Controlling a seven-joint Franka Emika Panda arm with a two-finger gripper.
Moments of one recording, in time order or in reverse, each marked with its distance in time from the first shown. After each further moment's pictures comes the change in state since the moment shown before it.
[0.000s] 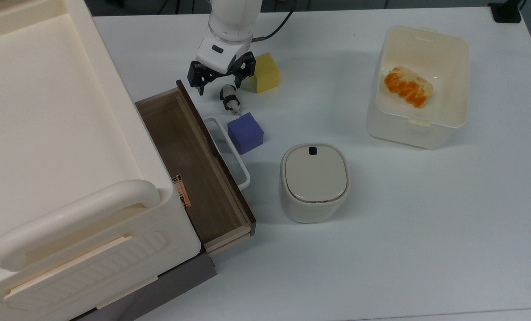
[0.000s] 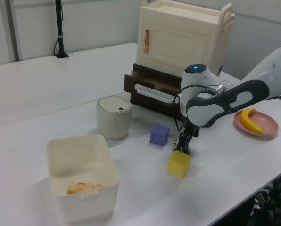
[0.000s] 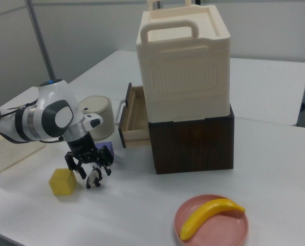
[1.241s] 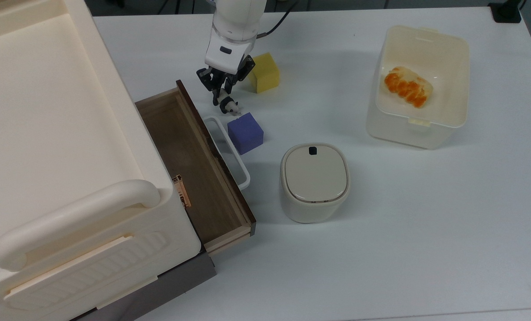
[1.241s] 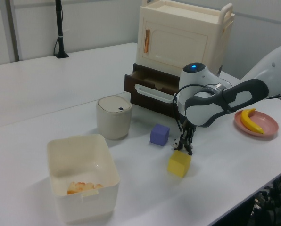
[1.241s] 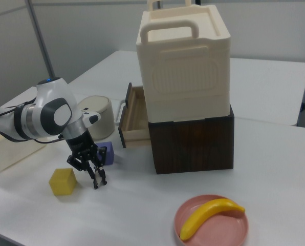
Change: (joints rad) arm 0.011 0.001 0.002 0.011 0.000 0.002 -0.137
